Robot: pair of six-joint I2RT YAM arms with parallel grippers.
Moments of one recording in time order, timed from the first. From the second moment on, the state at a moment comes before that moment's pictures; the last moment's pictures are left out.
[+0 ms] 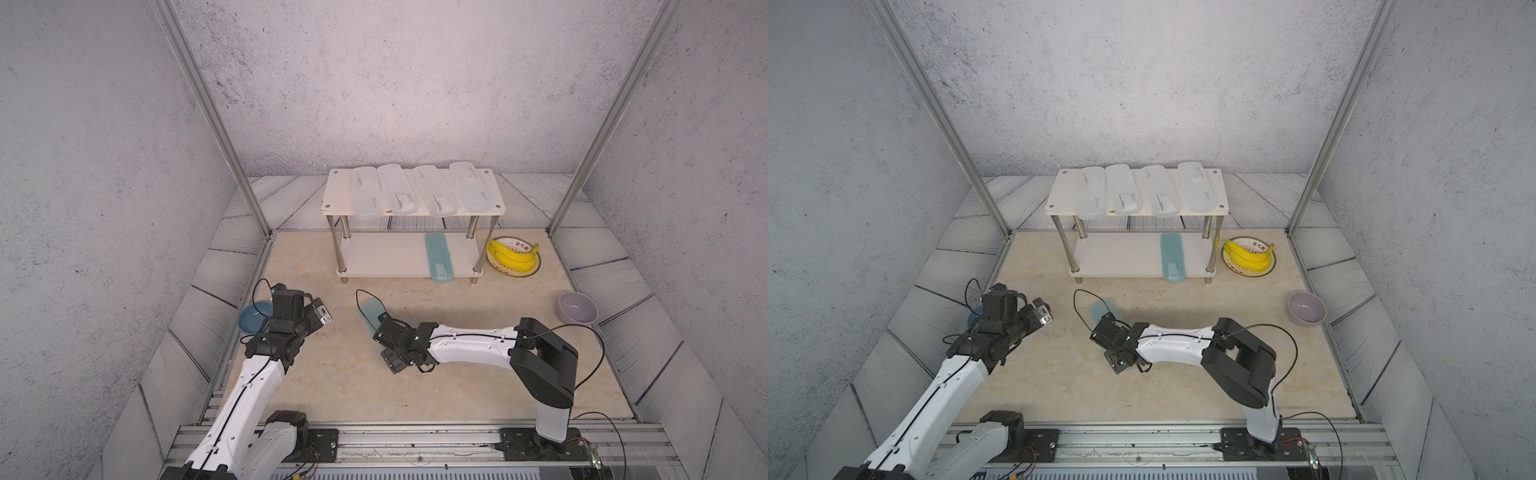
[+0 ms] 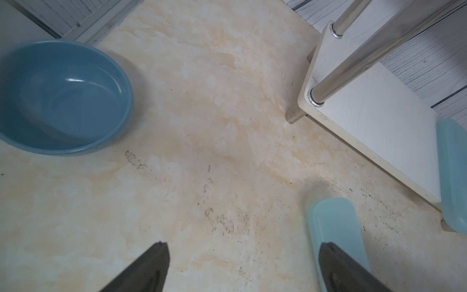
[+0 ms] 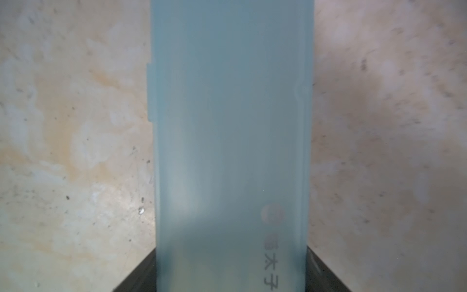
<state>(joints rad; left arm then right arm) -0.12 0.92 0.67 -0.53 -0.09 -0.61 1.12 1.84 1.23 -0.56 0.31 0.44</state>
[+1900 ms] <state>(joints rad) -0.12 1.08 0.64 -0.40 0.24 -0.61 0.79 2.04 1.64 -0.55 0.15 0.59</state>
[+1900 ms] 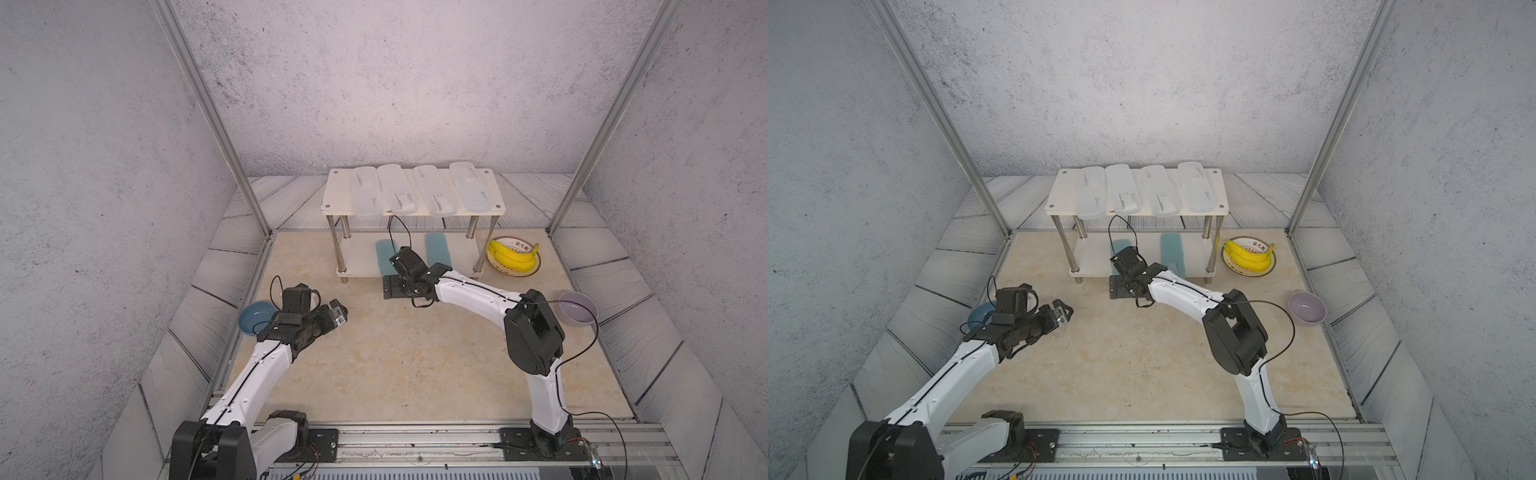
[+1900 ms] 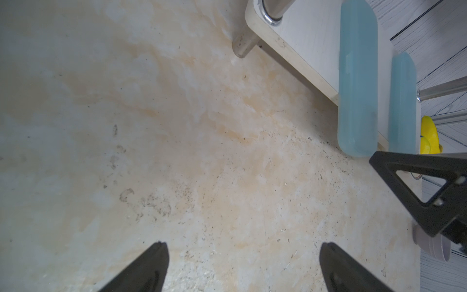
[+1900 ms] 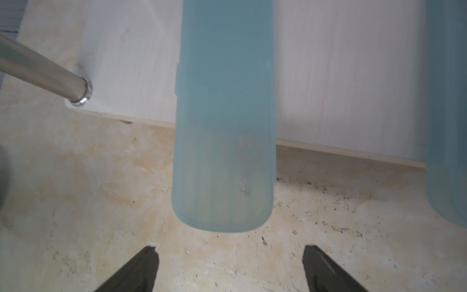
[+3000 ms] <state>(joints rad) -0.12 1.07 0.64 -0.42 0.24 -0.58 0.80 2.19 1.71 -0.48 0.13 0.48</state>
